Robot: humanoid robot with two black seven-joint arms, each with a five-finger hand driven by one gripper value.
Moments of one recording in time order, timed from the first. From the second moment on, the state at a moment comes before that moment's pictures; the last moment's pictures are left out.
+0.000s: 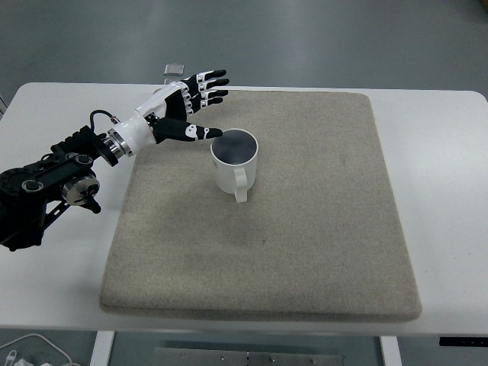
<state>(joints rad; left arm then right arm) -0.85 0.37 -0.43 -0.79 0.55 -0.35 -0.61 0.02 0.00 -0.06 0.14 -0.01 0.11 -0.23</state>
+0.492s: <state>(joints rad) -0.88 0.41 -0.42 -0.61 0.37 -0.54 -0.61 0.02 0.00 -0.06 0.14 -0.01 0.11 -0.23</state>
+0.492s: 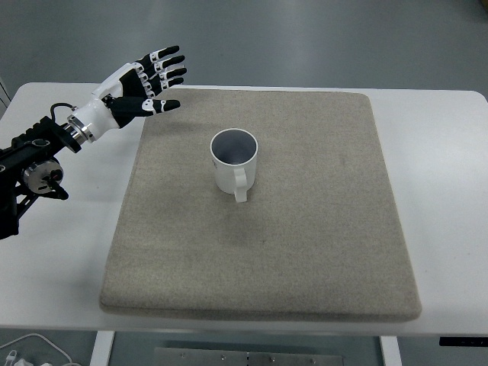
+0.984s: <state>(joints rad) -0.86 0.41 -0.42 -0.46 0.26 -0.61 -0.61 0.02 0.00 -0.06 0.14 -0.01 0.11 -0.23</state>
